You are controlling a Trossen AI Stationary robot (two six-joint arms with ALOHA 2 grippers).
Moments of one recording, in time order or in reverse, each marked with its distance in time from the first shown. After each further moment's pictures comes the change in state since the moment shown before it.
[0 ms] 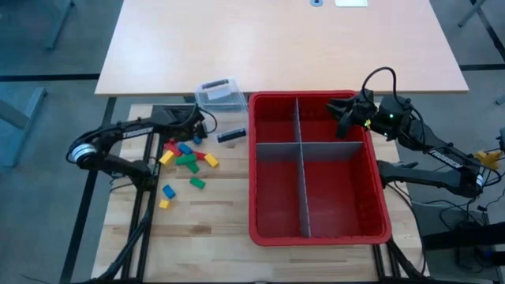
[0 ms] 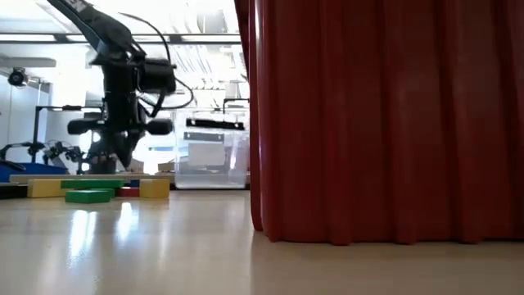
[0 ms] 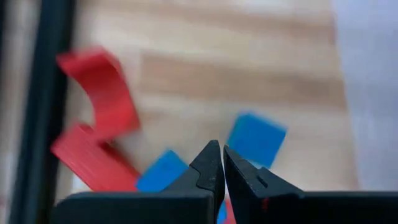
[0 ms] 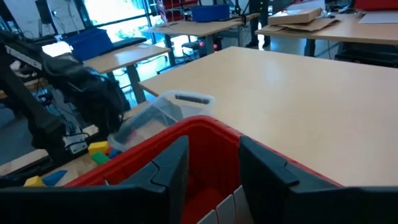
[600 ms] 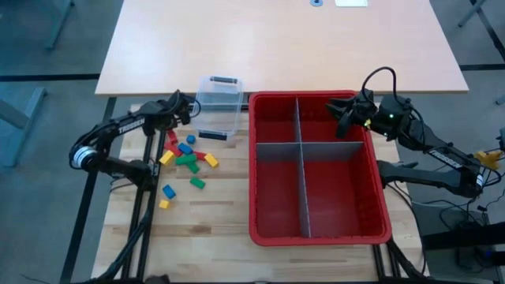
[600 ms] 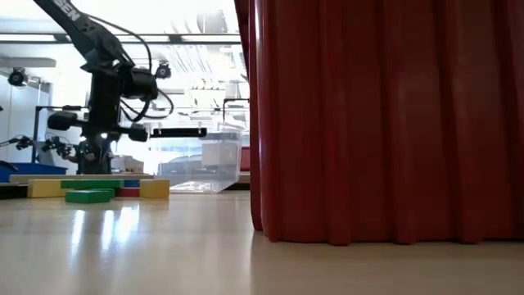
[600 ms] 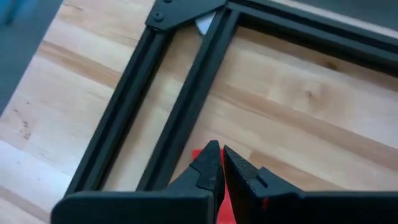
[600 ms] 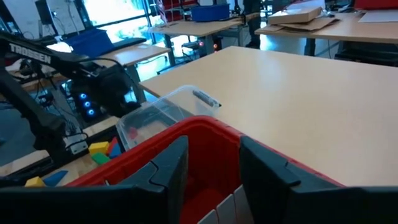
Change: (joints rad) left arm 0.291 0.001 -0.002 -0.006 -0.159 0.064; right arm 0.000 0.001 0.000 0.000 0.001 0.011
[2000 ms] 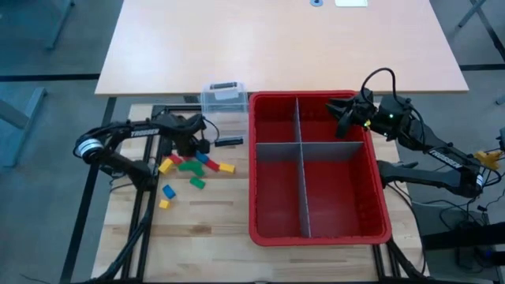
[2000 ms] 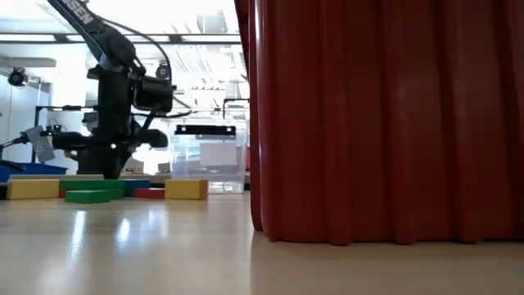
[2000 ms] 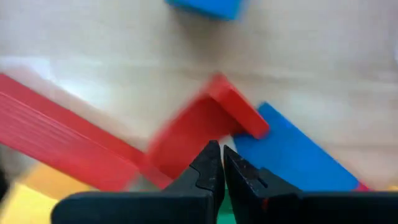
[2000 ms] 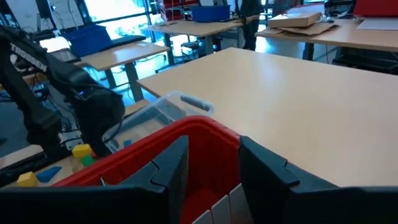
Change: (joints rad) left arm -0.333 0.083 -0.056 -0.041 0.525 -0.044; right arm 0.000 0.000 0.000 0.000 0.002 -0.045
